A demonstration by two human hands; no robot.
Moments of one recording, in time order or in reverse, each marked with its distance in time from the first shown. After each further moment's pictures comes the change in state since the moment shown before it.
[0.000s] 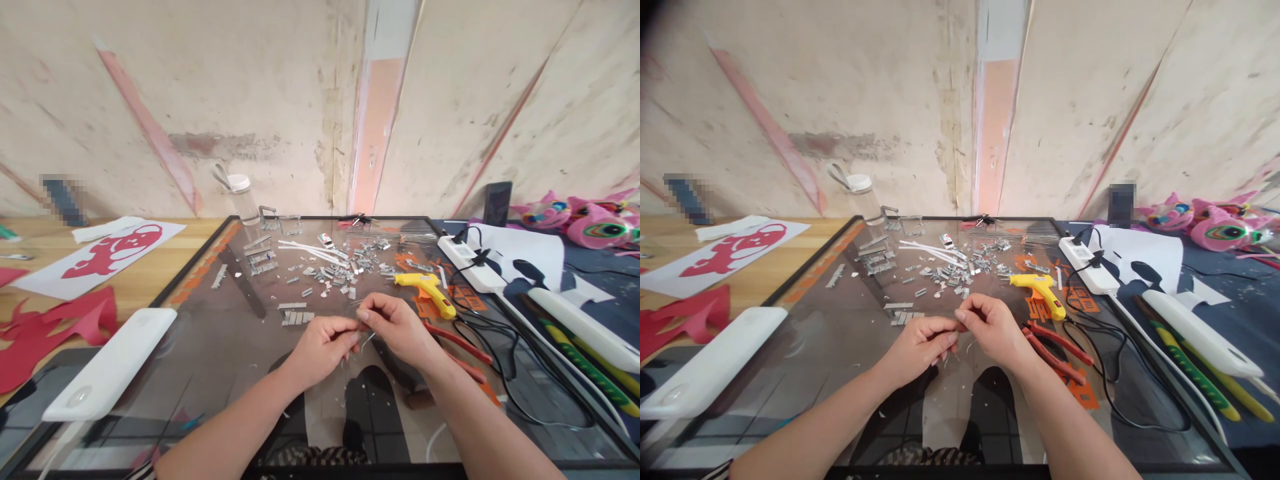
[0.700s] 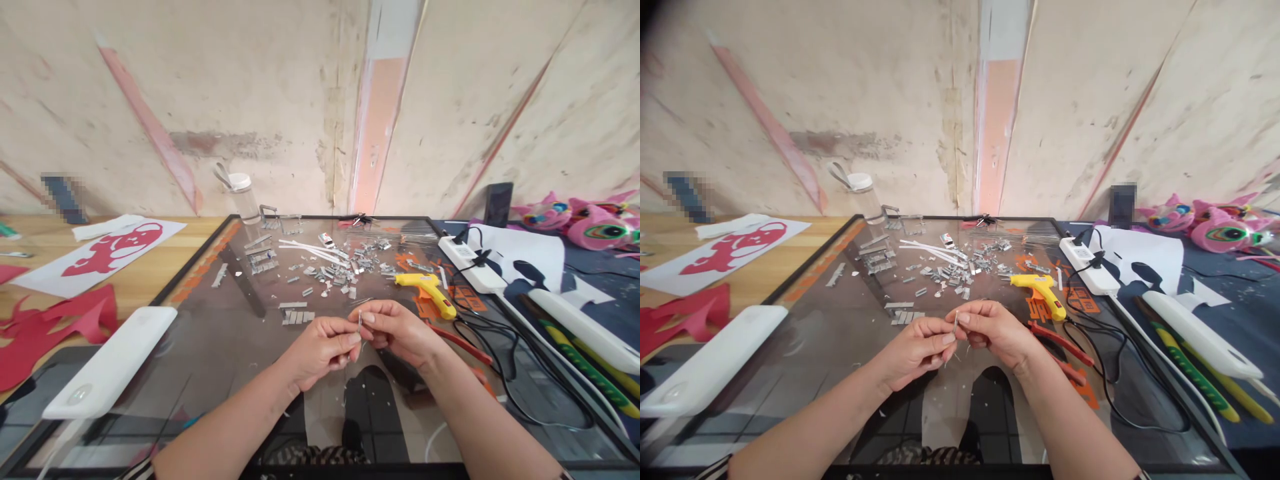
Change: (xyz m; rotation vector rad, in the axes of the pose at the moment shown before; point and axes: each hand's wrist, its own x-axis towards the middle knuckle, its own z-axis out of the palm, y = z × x) left_hand -0.002 -0.001 -0.004 -0.548 -0.172 -0.157; right_hand 0.002 0.015 -0.005 0.638 -0.255 0.300
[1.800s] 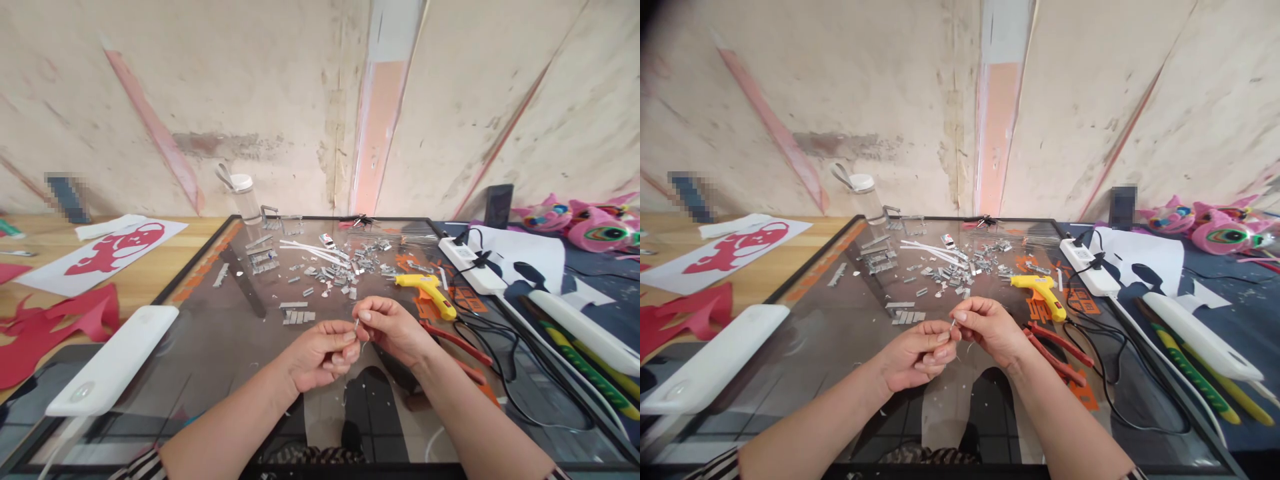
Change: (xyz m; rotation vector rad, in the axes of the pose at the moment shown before) left_hand 0.002 0.000 -0.006 -0.351 -0.176 -0.117; right_hand 0.006 0.007 0.007 0.043 0.062 -0.136
